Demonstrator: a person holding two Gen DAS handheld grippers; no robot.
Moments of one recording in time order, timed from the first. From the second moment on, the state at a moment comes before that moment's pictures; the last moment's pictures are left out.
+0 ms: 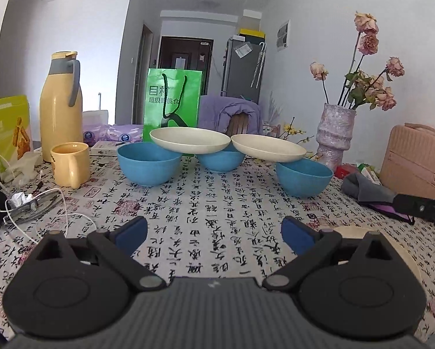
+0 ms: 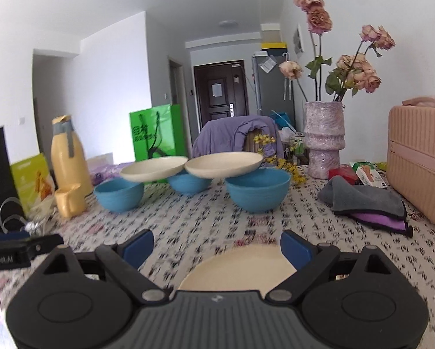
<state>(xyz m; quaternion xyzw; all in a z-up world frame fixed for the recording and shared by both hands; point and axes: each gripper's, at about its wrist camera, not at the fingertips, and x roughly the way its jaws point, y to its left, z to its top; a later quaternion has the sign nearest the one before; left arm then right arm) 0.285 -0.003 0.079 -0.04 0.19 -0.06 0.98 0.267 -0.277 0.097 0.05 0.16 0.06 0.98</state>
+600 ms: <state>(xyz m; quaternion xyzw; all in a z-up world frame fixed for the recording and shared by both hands) 0.526 -0.054 0.113 -0.18 0.28 -0.07 0.94 0.509 -0.339 0.178 0.10 0.24 0.10 0.96</state>
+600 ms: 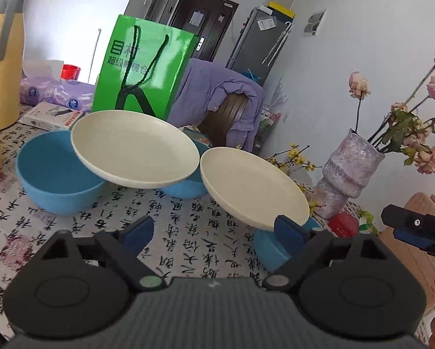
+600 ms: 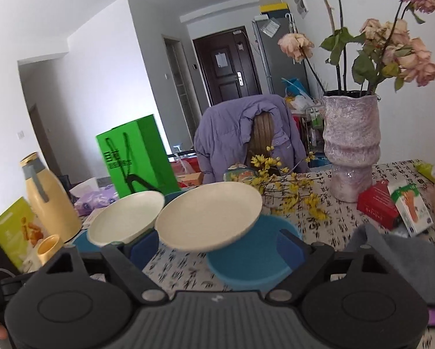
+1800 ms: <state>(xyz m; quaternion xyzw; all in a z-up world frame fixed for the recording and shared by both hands) 0.618 -0.084 0.092 -0.21 0.35 -0.05 0.91 0.653 -0.332 0.120 0.09 0.28 0.02 0.96</state>
